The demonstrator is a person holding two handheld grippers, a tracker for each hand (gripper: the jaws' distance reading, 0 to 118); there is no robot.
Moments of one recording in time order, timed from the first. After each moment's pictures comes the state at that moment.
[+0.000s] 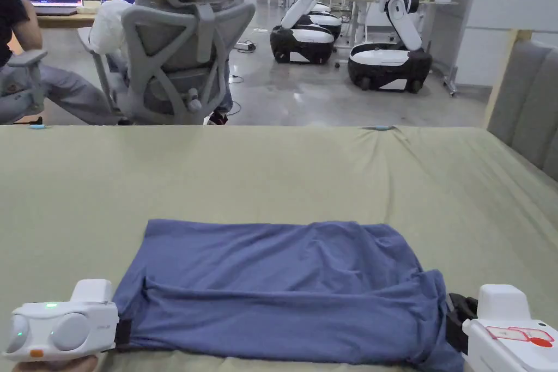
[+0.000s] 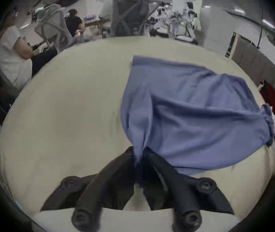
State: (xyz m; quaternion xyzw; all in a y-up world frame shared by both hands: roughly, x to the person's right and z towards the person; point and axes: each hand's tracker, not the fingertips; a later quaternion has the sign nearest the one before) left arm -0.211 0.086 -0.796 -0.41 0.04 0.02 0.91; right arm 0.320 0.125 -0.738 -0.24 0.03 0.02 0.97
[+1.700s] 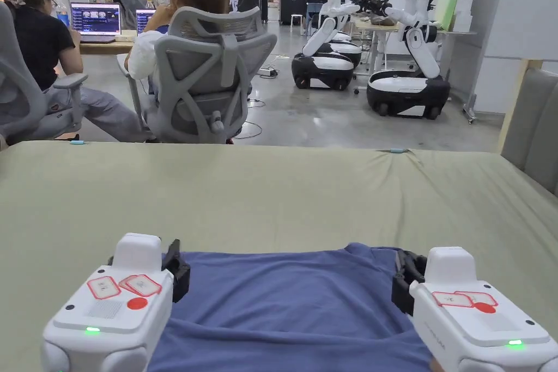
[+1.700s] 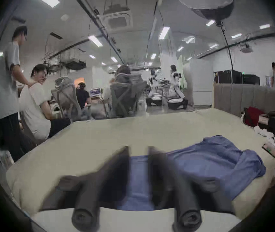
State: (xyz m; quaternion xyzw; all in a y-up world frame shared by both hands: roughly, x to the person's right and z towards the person) left arm -0.117 0.198 -0.675 -0.10 0.05 -0.05 0.99; right arm 0.232 0.188 -0.703 -0.12 0.11 0.02 0.99
